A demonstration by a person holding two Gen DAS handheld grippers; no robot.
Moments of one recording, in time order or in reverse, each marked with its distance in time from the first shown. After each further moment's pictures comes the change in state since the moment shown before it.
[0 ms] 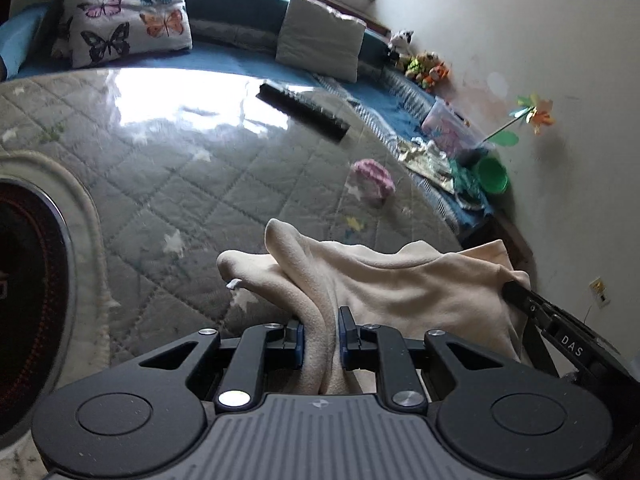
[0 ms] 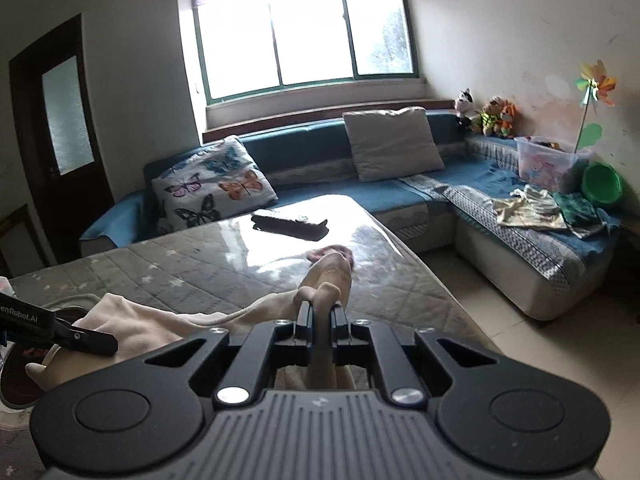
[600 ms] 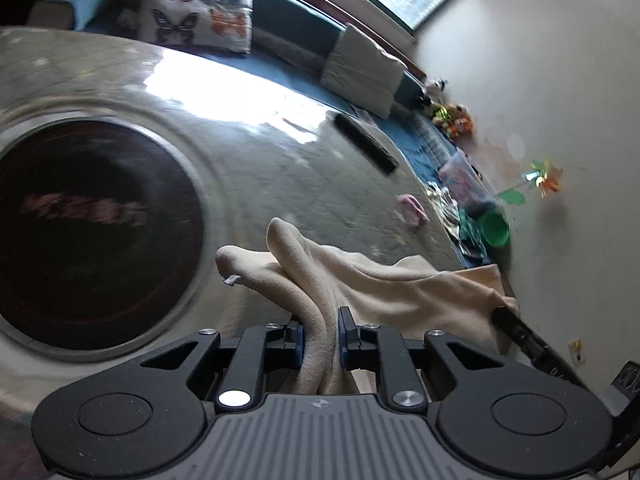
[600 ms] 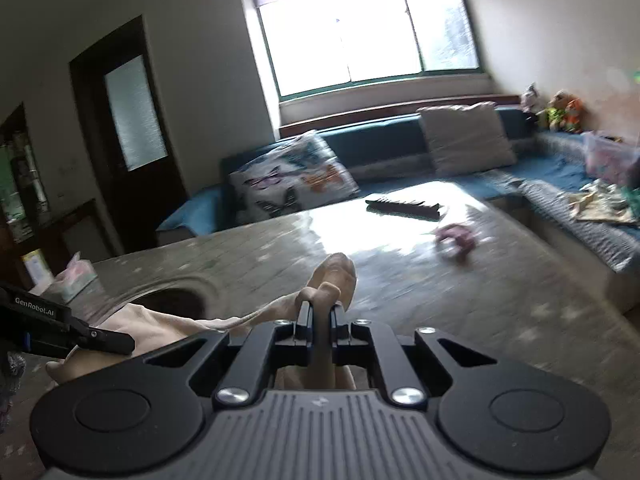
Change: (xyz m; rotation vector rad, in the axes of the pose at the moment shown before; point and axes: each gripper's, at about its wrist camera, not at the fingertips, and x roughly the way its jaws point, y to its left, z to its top) left arm -0.087 0.077 -0.035 -0.187 -0.084 -0.031; right arm -0.041 0.082 -0.019 -0.025 -0.018 0.192
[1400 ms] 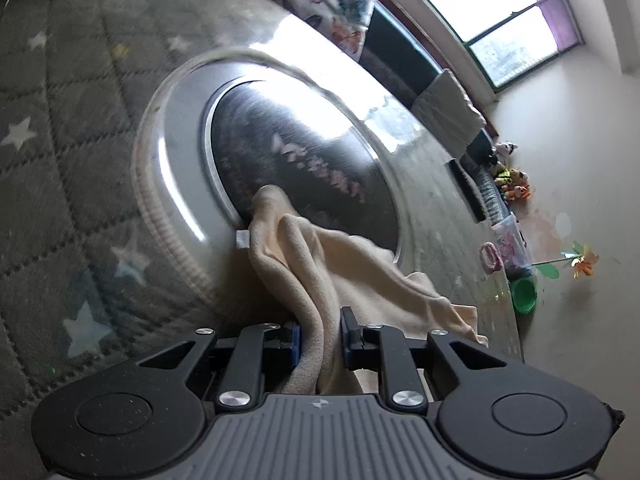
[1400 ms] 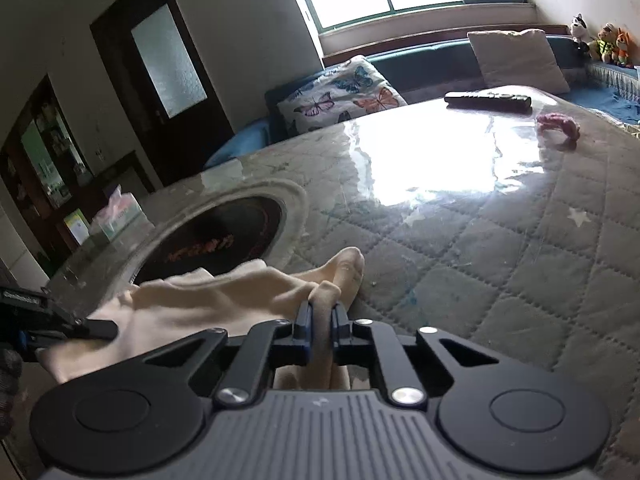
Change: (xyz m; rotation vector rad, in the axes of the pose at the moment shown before) left arm -0.097 0.152 -0.047 -0.297 -0.074 0.086; right arm 0.061 0.075 -0.074 0.040 0.201 0.198
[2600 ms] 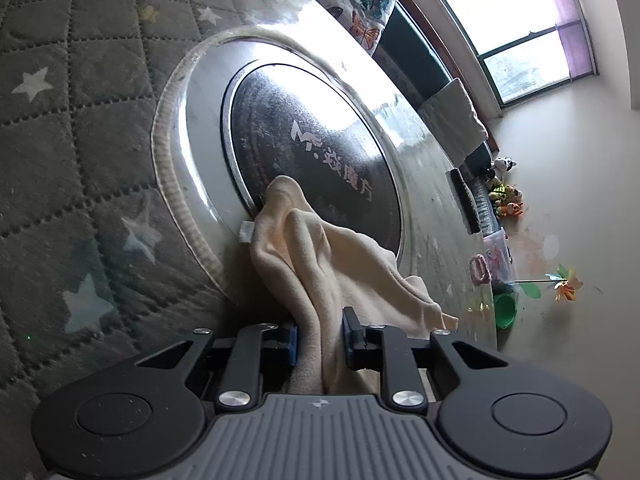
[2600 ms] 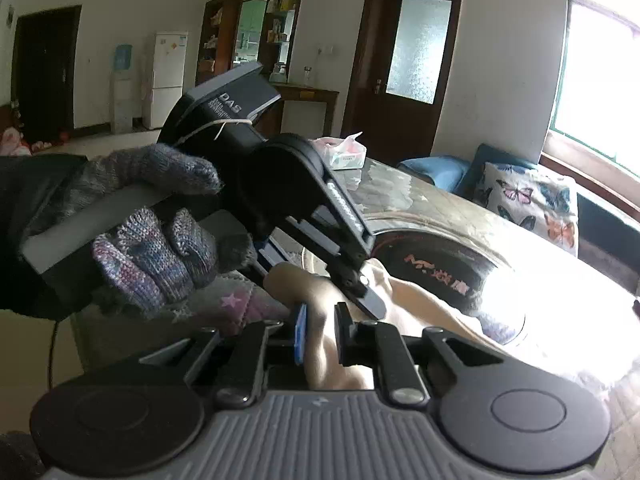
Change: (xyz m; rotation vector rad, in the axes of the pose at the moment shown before) left arm 0.006 0.019 0.002 -0.140 0.036 -0.049; right arm -0.016 0.197 -0.049 -0.747 0.006 0.292
